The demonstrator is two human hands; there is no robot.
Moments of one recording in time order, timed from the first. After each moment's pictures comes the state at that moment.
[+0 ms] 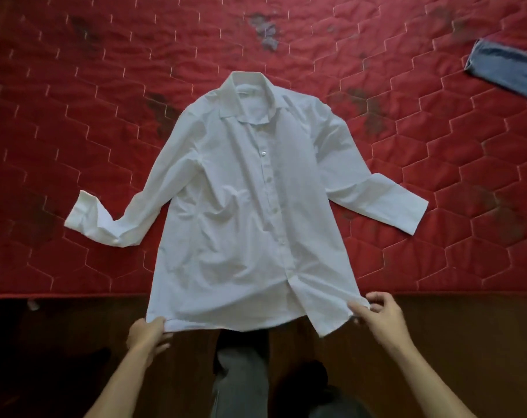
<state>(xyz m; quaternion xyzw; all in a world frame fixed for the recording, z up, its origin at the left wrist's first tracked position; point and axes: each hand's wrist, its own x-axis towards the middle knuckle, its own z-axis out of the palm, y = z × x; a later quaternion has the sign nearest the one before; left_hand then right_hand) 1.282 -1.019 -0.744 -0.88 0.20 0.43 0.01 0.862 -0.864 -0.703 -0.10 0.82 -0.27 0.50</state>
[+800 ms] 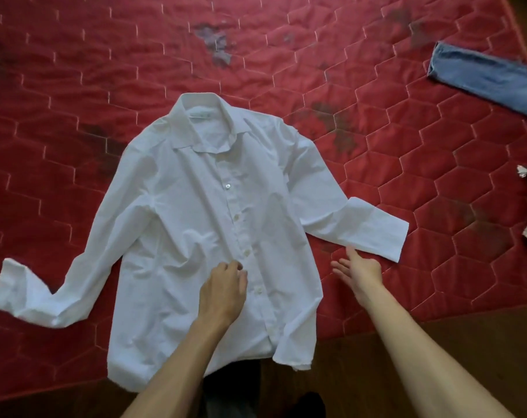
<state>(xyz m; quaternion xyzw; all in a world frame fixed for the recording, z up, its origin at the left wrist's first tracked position) 1.043 -1.125 -0.745 -0.55 0.78 0.30 0.06 0.792 -1.029 -0.748 0.17 0.77 -0.45 0.42</state>
